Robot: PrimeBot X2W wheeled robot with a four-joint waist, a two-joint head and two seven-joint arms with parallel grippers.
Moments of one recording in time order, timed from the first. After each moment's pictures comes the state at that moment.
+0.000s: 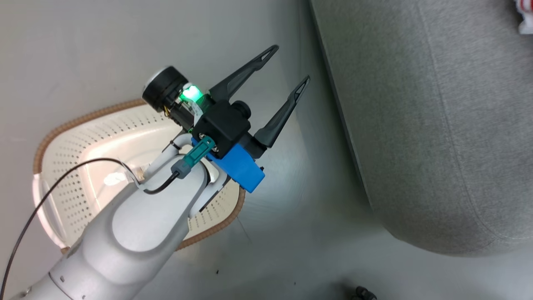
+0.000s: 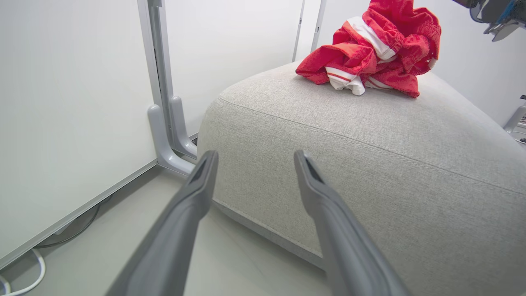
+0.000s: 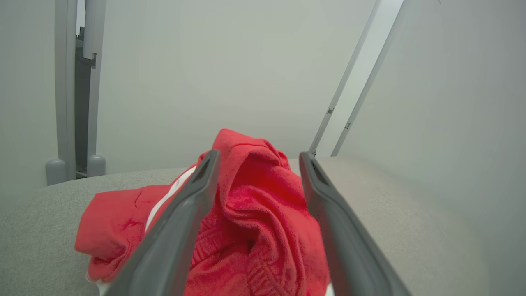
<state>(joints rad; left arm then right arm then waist) -0.93 0.25 -0.85 0.30 -0.33 -0.02 -0.23 -0.68 -0.34 -0.55 0.30 0.07 0.13 -0.26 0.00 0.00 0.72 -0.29</state>
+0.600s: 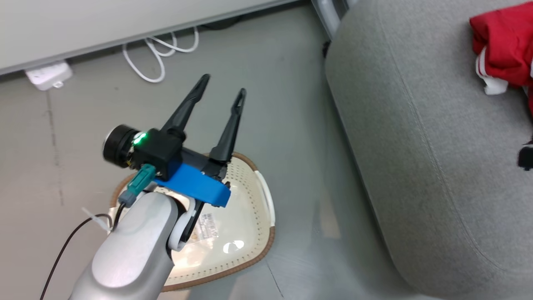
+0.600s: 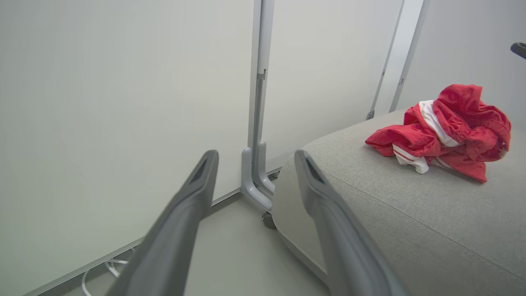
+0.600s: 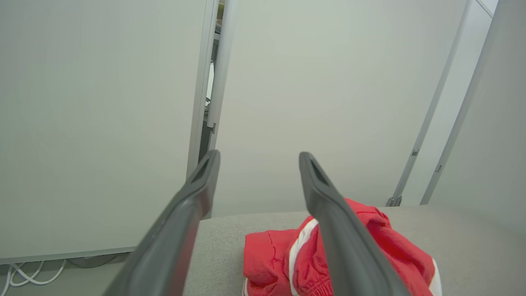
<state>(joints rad) -0.67 0.21 -0.60 0.27 -0.39 0.06 -0.26 -0.47 -0.27 -0.29 0.14 0.05 0.13 -0.26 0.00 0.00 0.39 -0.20</state>
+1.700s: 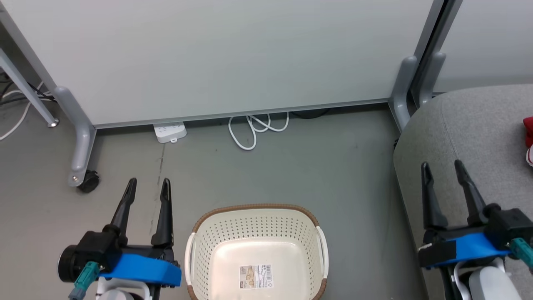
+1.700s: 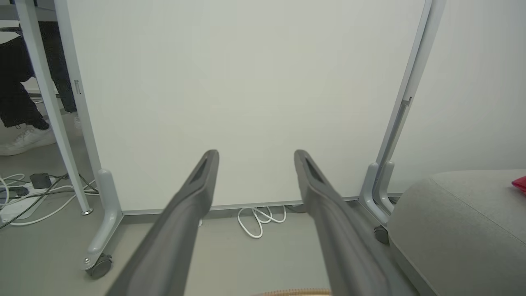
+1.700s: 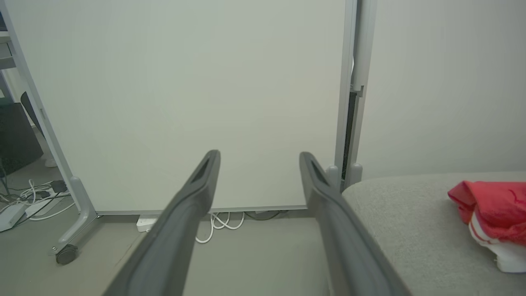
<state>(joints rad) -0.18 0.05 -0.10 0.20 -0.19 -0.06 -0.26 -0.17 -0.13 -0.03 0.21 0.12 0.13 -0.26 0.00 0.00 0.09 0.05</state>
